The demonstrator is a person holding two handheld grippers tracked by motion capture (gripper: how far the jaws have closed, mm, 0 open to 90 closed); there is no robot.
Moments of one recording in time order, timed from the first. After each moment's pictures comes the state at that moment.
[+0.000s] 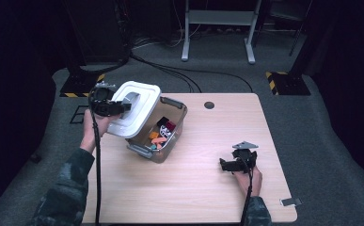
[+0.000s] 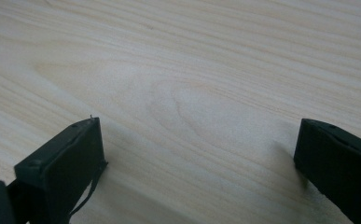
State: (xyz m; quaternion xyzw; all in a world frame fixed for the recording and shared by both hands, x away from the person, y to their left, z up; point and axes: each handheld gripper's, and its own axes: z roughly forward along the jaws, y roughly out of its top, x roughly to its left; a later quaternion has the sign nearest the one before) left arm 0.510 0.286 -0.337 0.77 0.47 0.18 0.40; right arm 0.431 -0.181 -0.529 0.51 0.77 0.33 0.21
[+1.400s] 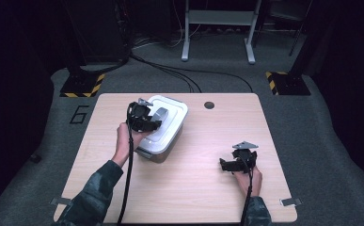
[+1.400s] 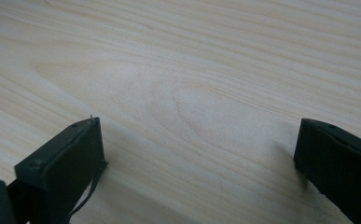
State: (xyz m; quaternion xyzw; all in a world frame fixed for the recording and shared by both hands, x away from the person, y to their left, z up) left arm 0.490 0.196 -0.378 0.81 0.44 0.17 0.35; right arm 0.431 -0.181 -0.529 0.51 0.77 0.33 0.21
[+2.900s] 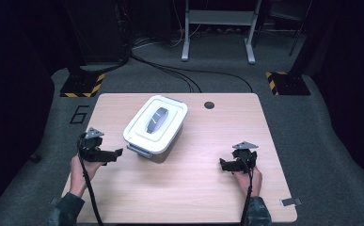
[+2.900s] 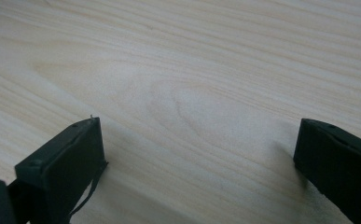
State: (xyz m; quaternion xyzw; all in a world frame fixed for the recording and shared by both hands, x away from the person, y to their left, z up) left arm 0.411 0.338 -0.451 0.77 0.50 0.19 0.34; right arm 0.431 -0.181 -0.529 0.51 0.77 0.33 0.21
